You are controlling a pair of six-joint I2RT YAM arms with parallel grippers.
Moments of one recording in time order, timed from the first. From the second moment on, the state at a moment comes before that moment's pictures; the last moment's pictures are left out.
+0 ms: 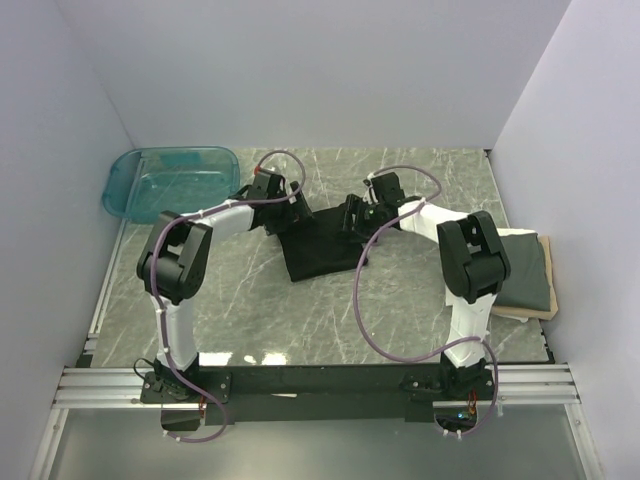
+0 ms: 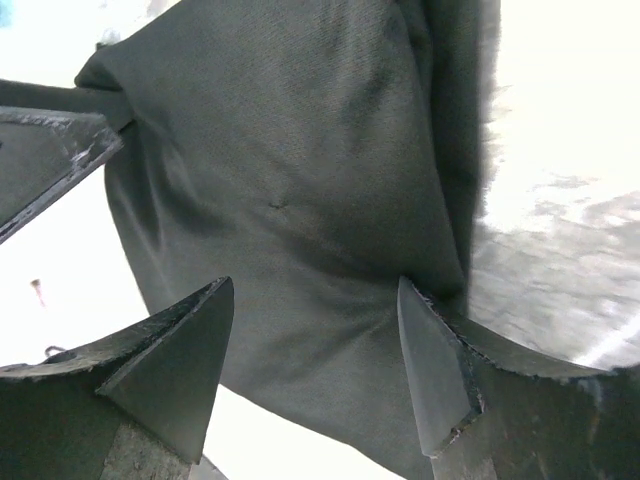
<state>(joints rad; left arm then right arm) -0.42 1.99 1.31 -0.12 0.14 -0.76 0.33 1.96 1.24 -0.21 -0.46 0.57</state>
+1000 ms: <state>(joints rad) -0.44 0.93 0.62 -0.29 -0.12 -0.83 0.40 2.00 1.40 -0.41 -0.12 0.27</state>
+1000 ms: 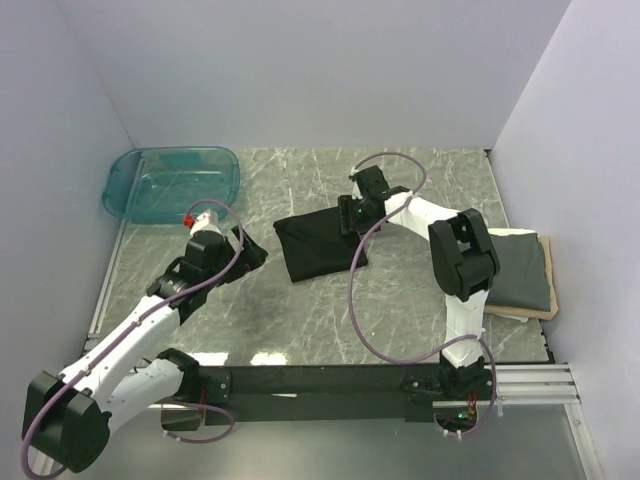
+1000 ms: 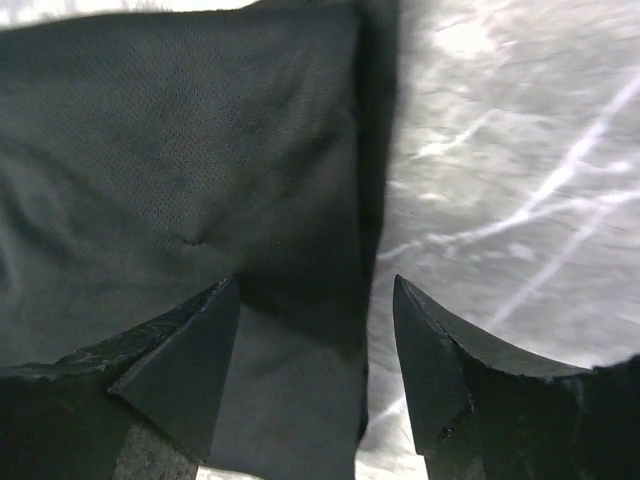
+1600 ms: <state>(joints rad) -0.45 0.72 0.52 -0.22 -0.09 -0.84 0.53 2.03 1.40 -0.41 -0.05 0.28</state>
